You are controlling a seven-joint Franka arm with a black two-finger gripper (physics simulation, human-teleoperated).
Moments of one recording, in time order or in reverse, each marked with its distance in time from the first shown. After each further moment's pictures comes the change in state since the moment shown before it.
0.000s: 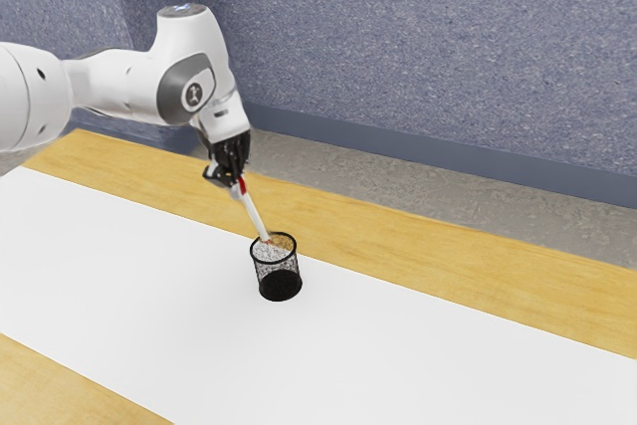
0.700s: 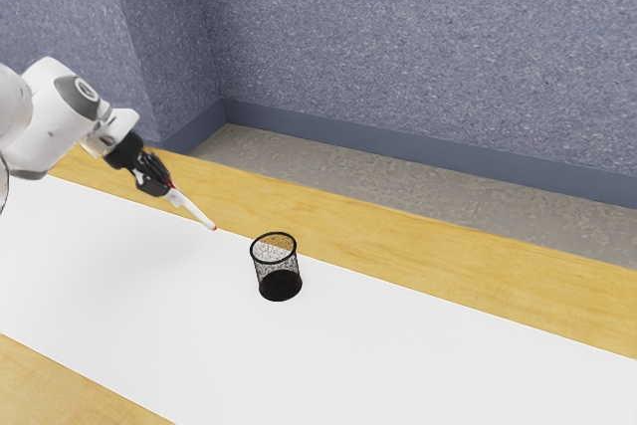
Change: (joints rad) arm 0.518 0.167 -0.063 0.030 -0.734 -0.155 0.213
